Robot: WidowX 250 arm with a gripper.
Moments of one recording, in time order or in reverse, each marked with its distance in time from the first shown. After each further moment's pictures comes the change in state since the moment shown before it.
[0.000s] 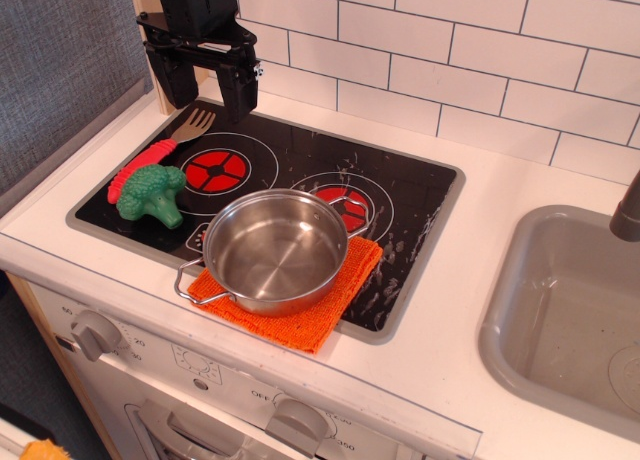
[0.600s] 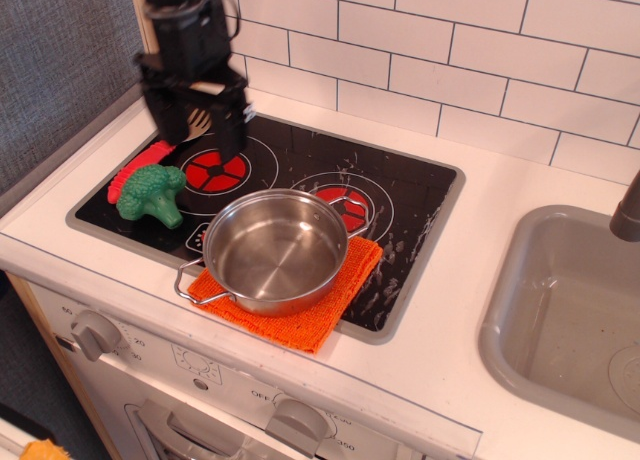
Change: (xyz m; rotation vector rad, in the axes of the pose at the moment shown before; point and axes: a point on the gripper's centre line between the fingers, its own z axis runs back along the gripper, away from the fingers) arm -0.027 0.004 -0.021 -0.002 0.061 -0.005
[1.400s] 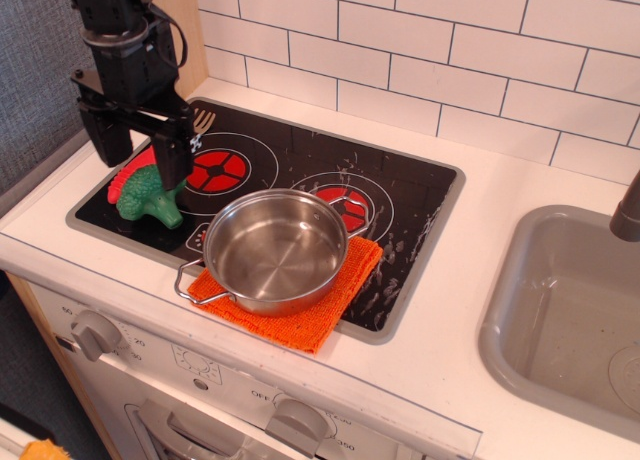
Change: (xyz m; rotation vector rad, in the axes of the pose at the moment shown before) arm -0.035 0.020 0.001 0.107 0.005 0.040
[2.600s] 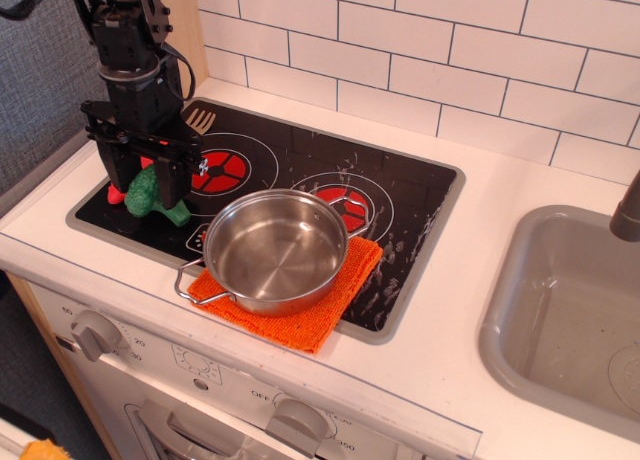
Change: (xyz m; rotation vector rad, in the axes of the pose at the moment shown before) arm 0.005 0.001 -0.030 0.015 0.025 0.049
